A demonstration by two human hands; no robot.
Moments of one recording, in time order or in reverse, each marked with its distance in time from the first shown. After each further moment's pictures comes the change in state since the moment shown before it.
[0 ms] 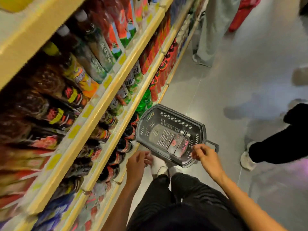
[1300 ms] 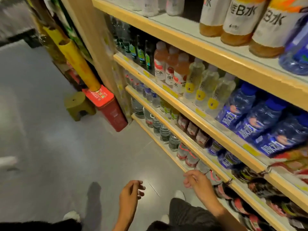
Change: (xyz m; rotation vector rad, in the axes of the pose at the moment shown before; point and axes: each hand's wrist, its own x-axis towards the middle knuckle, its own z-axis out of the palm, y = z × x) left_hand -0.360 -0.259 -0.107 -1.024 1.642 -0.559; right_hand -0.298 -0.015 0.371 -0.905 -1.685 -0.674
